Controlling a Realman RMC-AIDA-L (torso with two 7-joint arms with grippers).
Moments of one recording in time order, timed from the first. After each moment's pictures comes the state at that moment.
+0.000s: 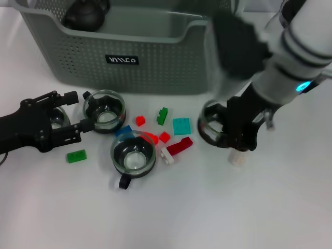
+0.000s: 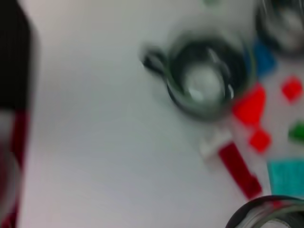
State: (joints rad) left arm -0.32 -2.05 0.33 0.60 2.07 1.80 -1.15; right arm 0.92 2.10 -1.57 -1.09 -2.48 -1.64 2.06
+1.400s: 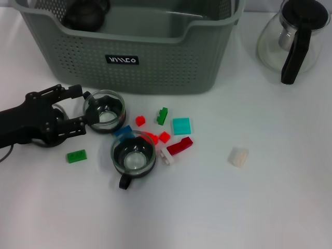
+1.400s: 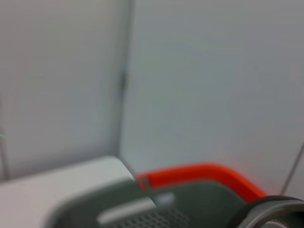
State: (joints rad) left arm -0.34 -2.05 0.32 0.59 2.07 1.78 -1.15; right arm 1.24 2.10 -1.26 -0.78 -2.25 -0.82 2.26
